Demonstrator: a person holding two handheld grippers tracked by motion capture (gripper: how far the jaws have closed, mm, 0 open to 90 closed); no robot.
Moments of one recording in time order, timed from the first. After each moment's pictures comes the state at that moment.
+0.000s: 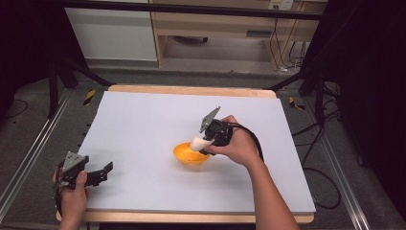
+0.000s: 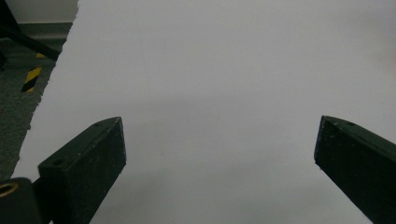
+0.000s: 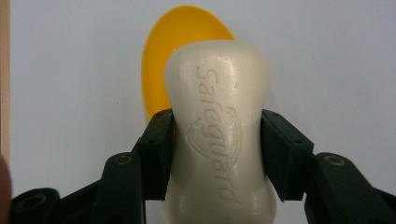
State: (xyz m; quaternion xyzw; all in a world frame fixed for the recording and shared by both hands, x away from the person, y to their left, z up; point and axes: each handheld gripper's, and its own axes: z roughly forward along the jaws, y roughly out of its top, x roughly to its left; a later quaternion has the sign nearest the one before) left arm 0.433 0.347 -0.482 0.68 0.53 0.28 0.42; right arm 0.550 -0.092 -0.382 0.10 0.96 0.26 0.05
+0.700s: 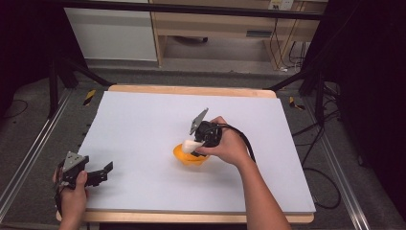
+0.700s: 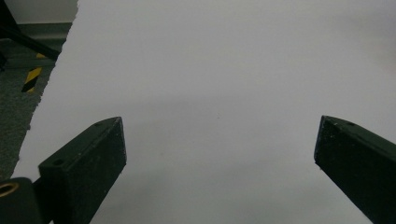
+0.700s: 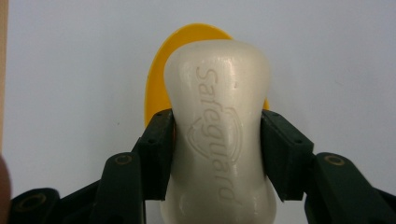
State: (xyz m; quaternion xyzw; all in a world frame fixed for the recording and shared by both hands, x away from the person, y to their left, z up) left arm 0.433 0.347 -0.482 0.68 0.53 0.28 0.42; right arm 0.556 -0.064 -0.393 0.08 0.96 0.25 0.03
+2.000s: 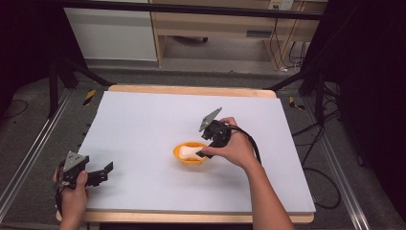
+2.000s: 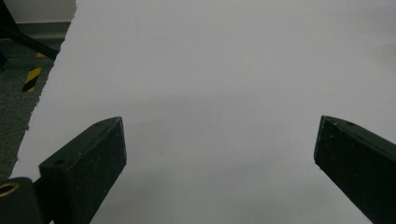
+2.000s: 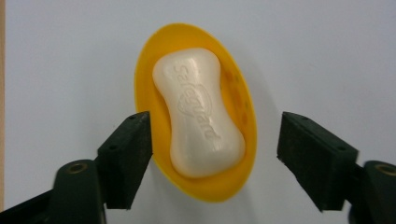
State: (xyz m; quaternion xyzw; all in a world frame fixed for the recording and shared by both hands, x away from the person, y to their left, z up) left arm 0.433 0.346 -0.482 0.69 0.53 0.28 0.42; right arm 0.551 -0.096 -0.393 0.14 0.94 0.30 0.05
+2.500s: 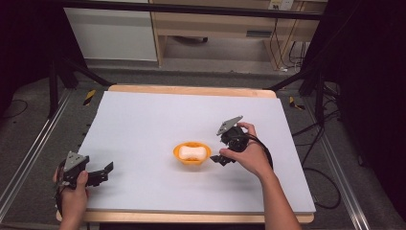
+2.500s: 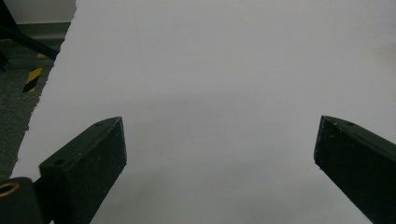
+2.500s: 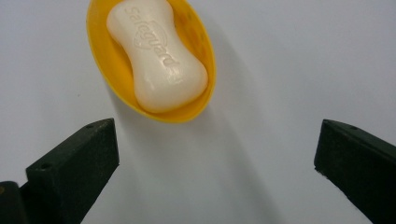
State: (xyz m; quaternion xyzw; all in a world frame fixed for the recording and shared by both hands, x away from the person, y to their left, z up) left arm 0.433 0.345 -0.482 0.68 0.53 0.28 0.42; right arm 0.533 -0.141 -0.410 0.23 0.92 0.31 0.09
